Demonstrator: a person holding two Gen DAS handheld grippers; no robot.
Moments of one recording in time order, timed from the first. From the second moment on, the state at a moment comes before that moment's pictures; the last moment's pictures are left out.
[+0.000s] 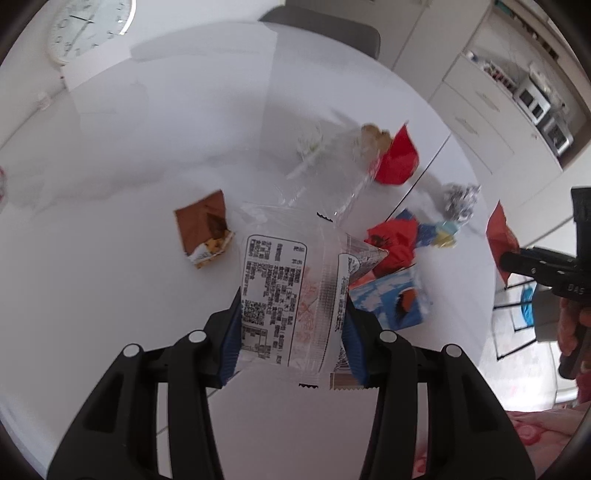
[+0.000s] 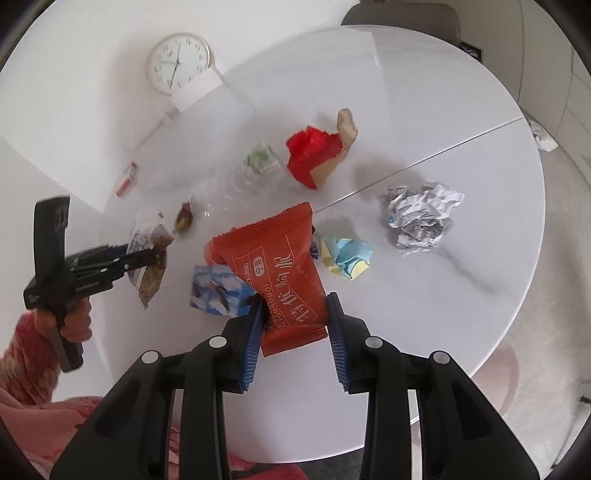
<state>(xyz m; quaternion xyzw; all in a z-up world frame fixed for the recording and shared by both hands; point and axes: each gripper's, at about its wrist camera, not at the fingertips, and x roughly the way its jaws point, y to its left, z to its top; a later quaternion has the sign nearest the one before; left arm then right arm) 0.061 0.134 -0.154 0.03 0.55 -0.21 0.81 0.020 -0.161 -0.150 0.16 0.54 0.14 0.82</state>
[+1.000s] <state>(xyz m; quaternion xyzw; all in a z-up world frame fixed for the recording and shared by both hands) -0.044 -0.147 -0.124 0.17 0.53 -0.38 0.73 -0.106 -0.351 -0.429 0.31 0.67 -0.12 0.67</state>
